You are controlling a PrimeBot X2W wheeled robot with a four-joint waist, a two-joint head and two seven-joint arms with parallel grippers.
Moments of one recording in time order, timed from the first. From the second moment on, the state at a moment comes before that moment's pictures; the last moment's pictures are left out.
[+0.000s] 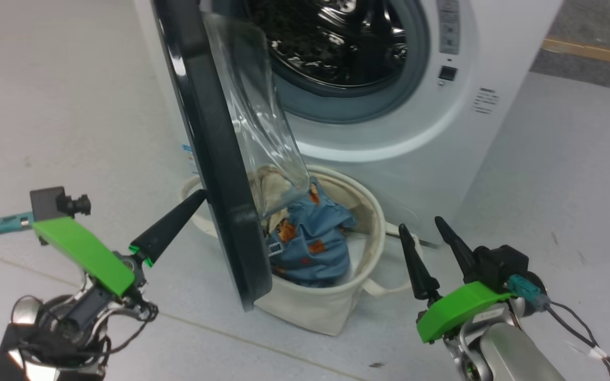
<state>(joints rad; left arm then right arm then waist) -0.35 0.22 -0.05 0.05 -1.41 -0.09 0.66 -0.29 -0.09 0.33 0.42 0.31 0.13 -0.25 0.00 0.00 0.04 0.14</state>
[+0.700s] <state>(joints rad) -0.41 0.14 -0.10 0.16 -1.22 -0.12 0.28 -0.28 -0.07 0.28 0.37 0.30 0.13 -0.25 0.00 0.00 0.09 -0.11</state>
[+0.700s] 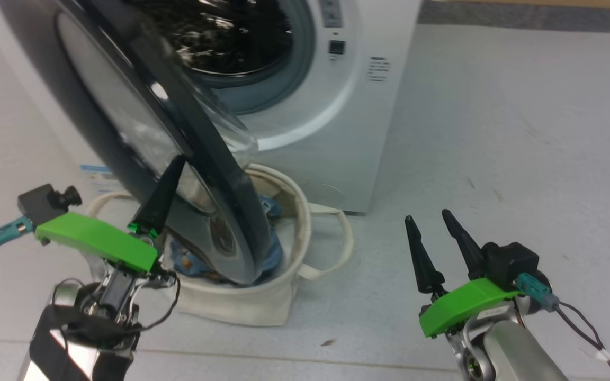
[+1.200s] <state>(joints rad) -0.55 0.19 -0.17 0.30 -1.25 -0.12 0.18 -0.28 -0.07 0.26 0.35 0.30 0.13 -0.25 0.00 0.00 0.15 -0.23</state>
